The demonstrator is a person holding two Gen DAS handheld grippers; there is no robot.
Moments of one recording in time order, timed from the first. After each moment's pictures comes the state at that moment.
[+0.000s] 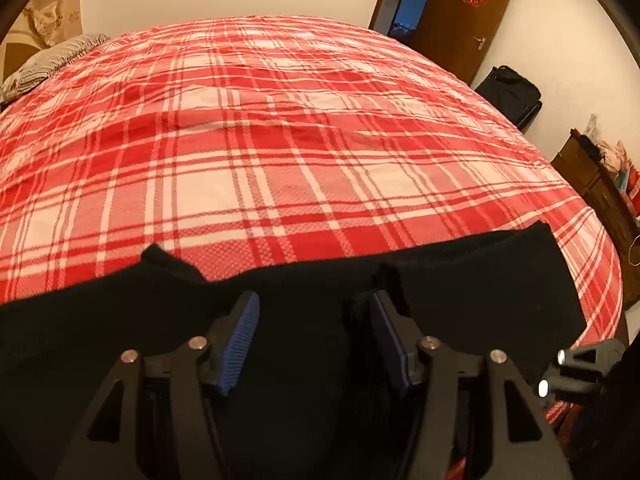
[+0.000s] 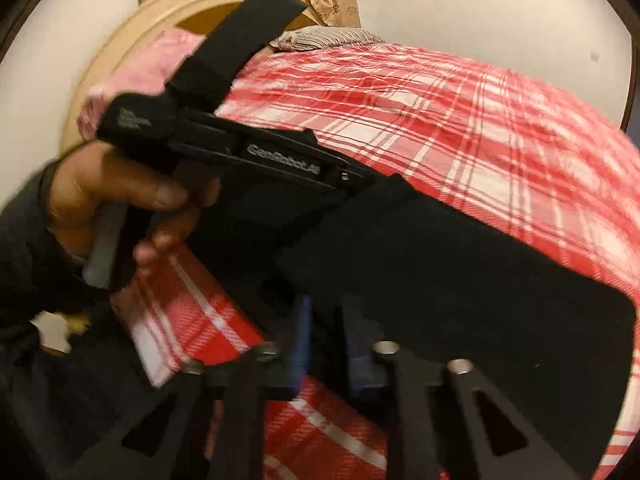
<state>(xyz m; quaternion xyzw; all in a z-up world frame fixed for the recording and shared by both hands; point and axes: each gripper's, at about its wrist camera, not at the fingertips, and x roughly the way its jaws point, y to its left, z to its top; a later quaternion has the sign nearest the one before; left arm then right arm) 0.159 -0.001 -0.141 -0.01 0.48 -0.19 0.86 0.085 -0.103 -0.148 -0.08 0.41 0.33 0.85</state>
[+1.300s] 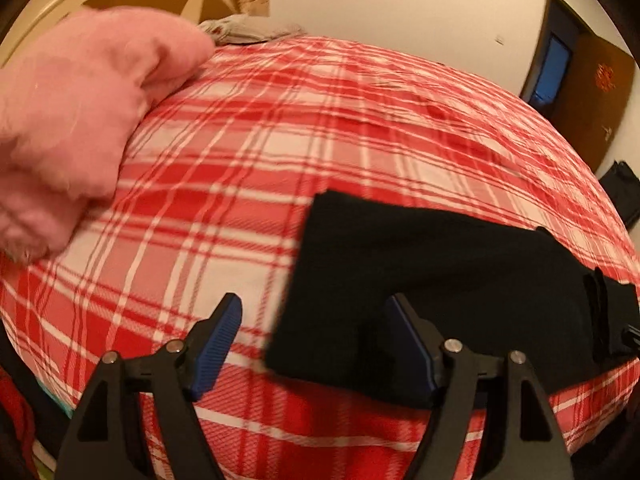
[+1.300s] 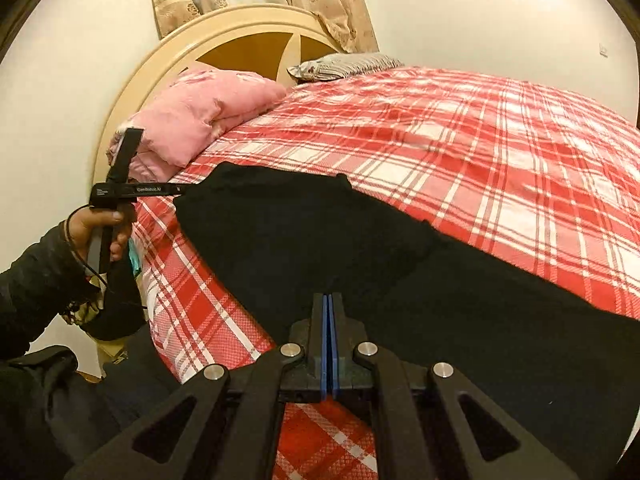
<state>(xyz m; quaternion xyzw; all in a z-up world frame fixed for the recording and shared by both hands) 0.082 0.262 -0.138 -0.08 0.44 0.07 0.89 0.084 -0.095 -0.129 -0.04 0.37 0.38 0.85</state>
